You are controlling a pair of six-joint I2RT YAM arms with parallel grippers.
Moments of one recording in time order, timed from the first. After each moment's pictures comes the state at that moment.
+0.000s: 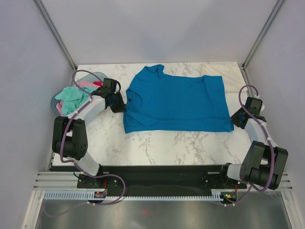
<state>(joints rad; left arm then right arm) -0.20 1.64 1.15 -0.52 0.10 -0.58 -0.34 1.29 0.73 -0.34 0.00 0.52</state>
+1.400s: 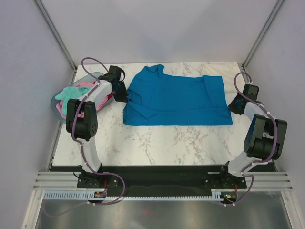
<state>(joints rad) -0.19 1.97 1.54 -0.68 0.07 -0.50 -0.31 1.63 0.97 -0.22 -0.07 0.41</state>
